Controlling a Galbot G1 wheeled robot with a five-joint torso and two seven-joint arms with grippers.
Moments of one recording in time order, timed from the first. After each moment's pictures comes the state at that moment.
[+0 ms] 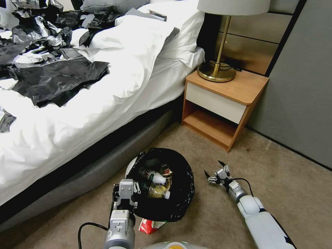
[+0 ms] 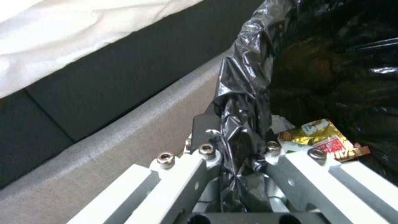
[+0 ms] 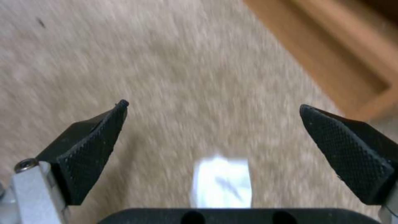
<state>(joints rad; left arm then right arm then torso) 1.87 -1.55 -0.26 -2.31 0.23 0.26 -0.27 -0.94 1.32 0.44 0.76 -0.22 0.41 -0.26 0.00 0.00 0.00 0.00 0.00</state>
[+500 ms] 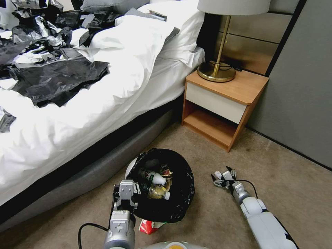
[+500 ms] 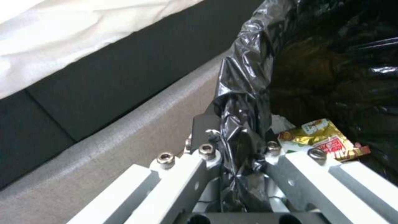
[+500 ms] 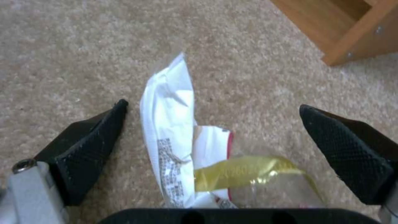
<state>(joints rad) 1.87 -1.54 -0.26 -2.31 0.23 0.26 -0.27 -0.93 1.30 0.47 0.68 -0.19 0.37 -0.24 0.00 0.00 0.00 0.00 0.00</state>
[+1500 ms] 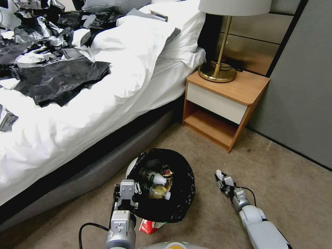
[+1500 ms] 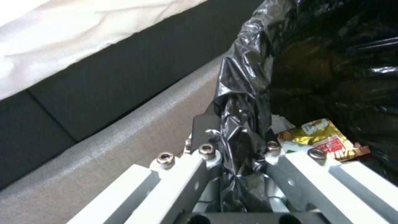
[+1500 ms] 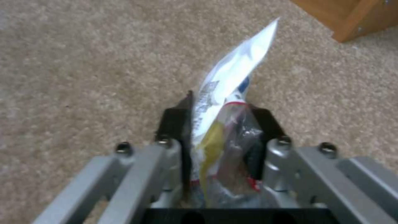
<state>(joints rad) 1.87 -1.55 -0.26 -2.31 0.23 0.26 -0.27 -0.98 1.32 0.46 0.71 -0.07 0.35 -0.22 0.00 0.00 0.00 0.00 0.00</state>
